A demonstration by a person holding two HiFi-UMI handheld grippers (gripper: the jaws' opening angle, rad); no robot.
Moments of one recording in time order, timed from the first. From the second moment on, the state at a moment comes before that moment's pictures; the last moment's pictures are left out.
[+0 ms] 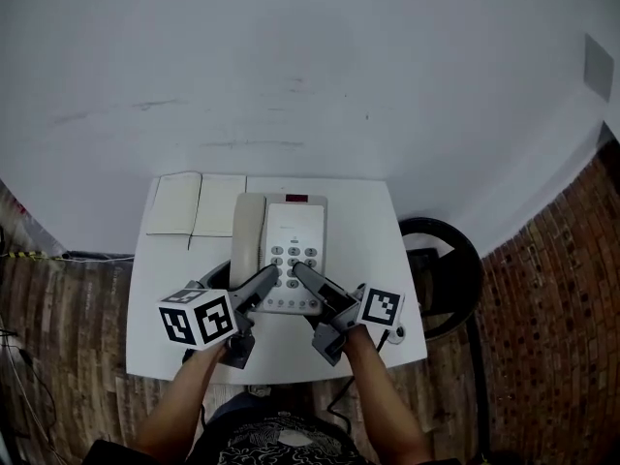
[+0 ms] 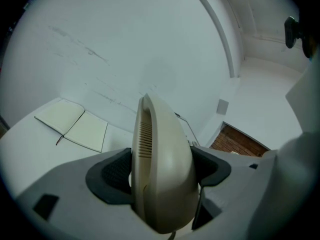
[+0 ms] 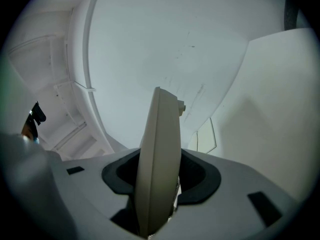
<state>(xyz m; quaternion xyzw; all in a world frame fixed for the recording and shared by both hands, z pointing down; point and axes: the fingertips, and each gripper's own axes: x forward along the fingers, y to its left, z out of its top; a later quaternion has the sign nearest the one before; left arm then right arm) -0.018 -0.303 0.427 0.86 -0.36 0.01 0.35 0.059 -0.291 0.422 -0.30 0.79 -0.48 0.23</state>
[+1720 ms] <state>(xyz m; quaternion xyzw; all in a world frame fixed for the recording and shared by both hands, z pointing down) 0.032 -0.407 0.596 0.79 -0.42 0.06 0.45 0.108 -0.400 0.600 -0.29 0.73 -0.62 0.09</state>
